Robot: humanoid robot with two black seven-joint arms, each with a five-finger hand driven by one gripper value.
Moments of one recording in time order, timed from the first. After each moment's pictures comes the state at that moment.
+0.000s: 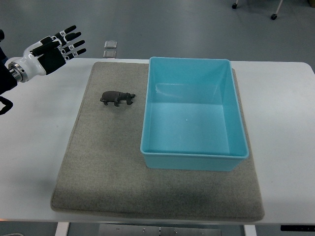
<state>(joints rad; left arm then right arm) -0.89 0.64 -0.45 -0.75 -0.32 -0.50 0.00 0.03 0.00 -0.01 0.10 -0.05 0.19 0.08</state>
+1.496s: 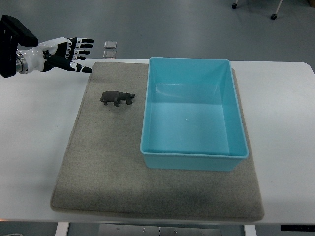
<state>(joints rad) -0.99 0.65 -0.44 -0.75 0.74 -0.51 -0.21 0.03 0.00 -0.01 0.10 -0.05 0.19 0.08</state>
